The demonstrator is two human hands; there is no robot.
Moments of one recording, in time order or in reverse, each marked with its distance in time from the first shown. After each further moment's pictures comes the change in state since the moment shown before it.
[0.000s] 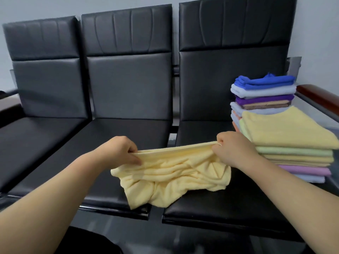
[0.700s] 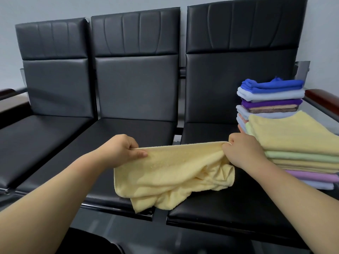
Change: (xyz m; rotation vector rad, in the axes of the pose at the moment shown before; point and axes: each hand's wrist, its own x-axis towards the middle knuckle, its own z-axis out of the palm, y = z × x) left_hand -0.003 -0.018 -0.002 -0.215 0.089 0.049; right_hand 0.002 0.000 -0.001 0.055 0.057 0.147
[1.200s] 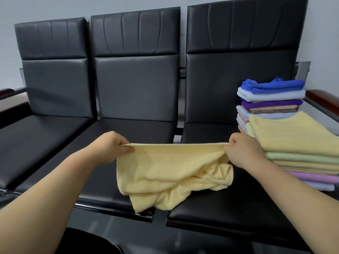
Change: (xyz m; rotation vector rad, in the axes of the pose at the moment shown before) left_hand -0.005 -0.009 -0.018 0.013 0.033 -0.157; right_hand 0.008 0.005 0.005 0.042 -0.026 0.041
